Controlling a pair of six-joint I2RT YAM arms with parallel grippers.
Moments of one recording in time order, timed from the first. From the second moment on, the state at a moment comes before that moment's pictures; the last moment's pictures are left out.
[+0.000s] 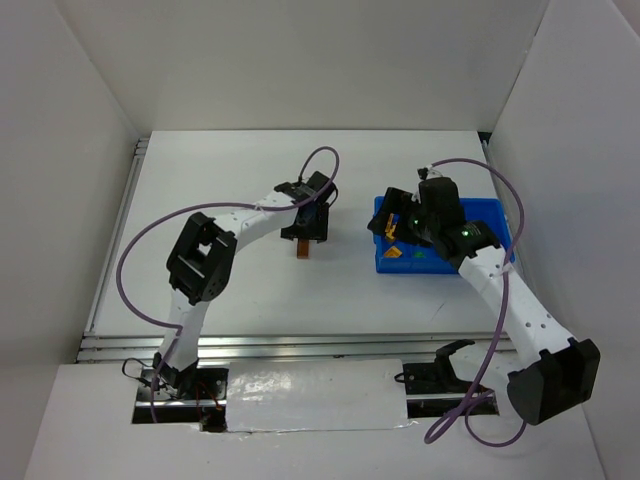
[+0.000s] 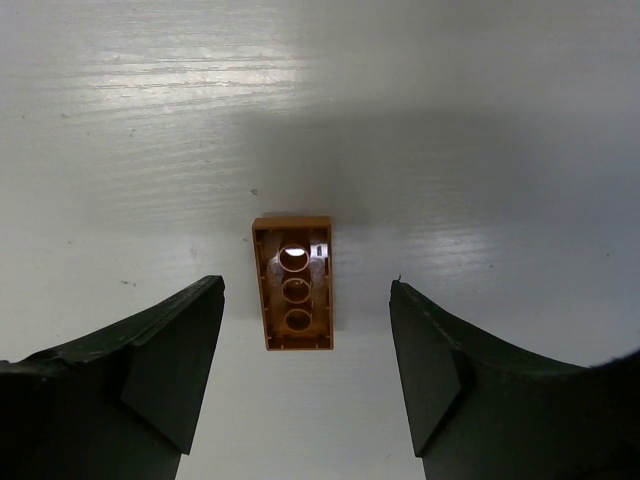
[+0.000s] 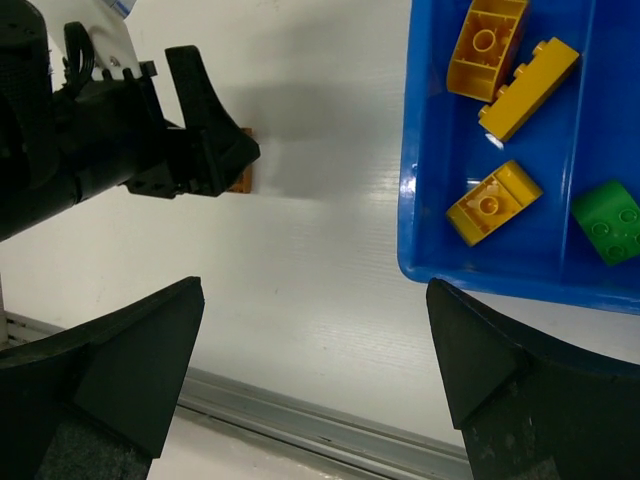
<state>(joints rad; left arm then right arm) -0.65 2.11 1.69 -0.75 -0.25 -0.57 0.33 1.11 1.03 -0.60 -0.07 0.56</state>
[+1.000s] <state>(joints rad) -0.62 1.95 1.47 -0.61 -0.08 -0.61 0.34 1.02 0.95 -0.45 -0.21 0.55</state>
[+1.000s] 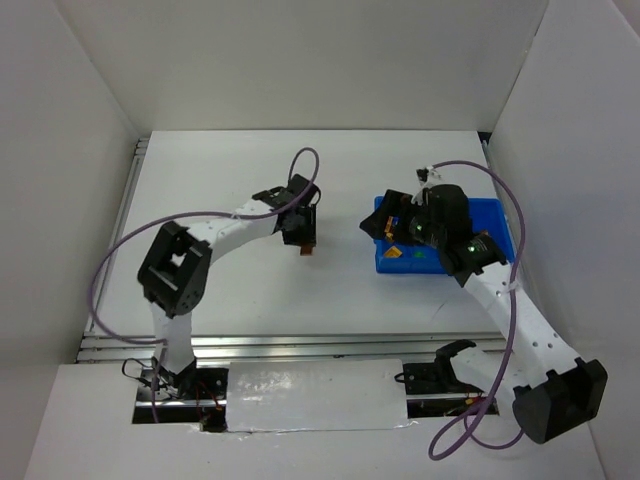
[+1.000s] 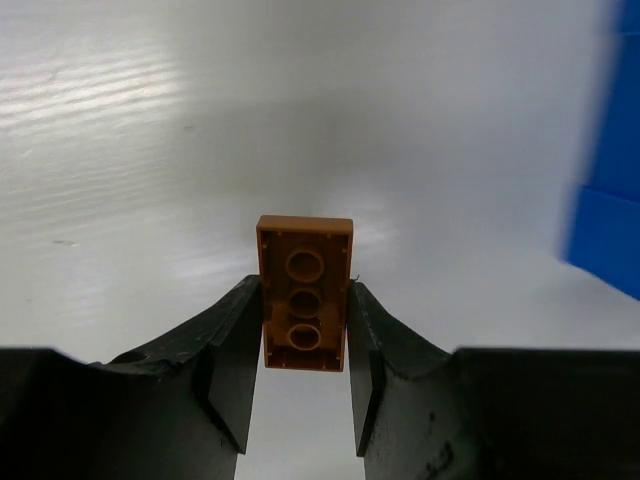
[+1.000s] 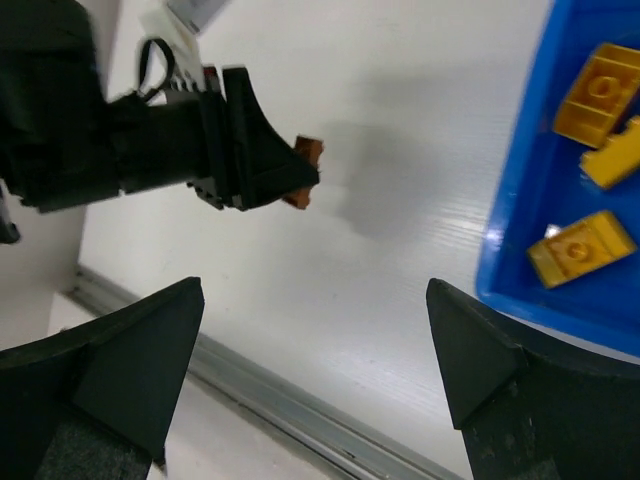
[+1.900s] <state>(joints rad) -0.60 1.65 0.98 1.14 1.11 -1.29 0.32 0.82 0.78 0.01 -0.76 0.61</state>
